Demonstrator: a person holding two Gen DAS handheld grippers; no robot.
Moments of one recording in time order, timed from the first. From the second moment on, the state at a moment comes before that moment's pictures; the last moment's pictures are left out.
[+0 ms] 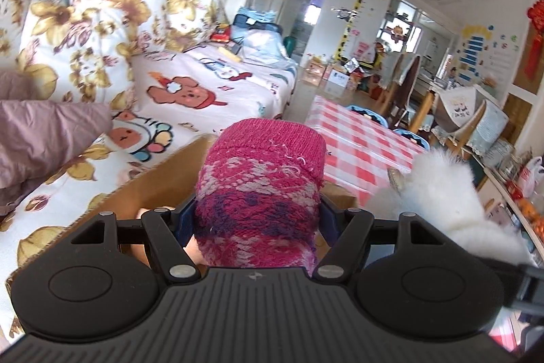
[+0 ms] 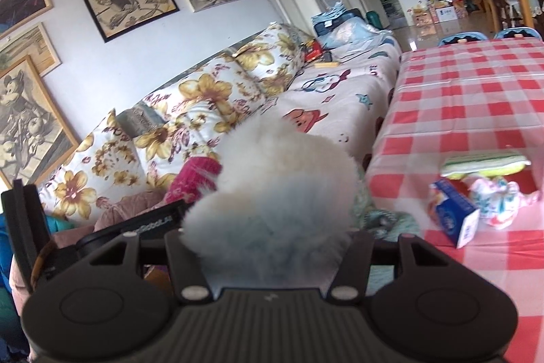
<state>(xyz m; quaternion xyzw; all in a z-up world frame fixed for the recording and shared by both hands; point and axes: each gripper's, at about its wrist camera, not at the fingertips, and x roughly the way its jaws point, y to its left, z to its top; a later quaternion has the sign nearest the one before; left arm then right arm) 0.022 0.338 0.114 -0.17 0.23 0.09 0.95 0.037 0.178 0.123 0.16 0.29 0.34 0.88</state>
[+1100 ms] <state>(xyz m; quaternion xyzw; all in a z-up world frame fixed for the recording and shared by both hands) 0.009 0.307 0.123 -0.14 0.22 0.10 0.96 0.029 0.162 0.119 0.13 0.28 0.29 0.91</state>
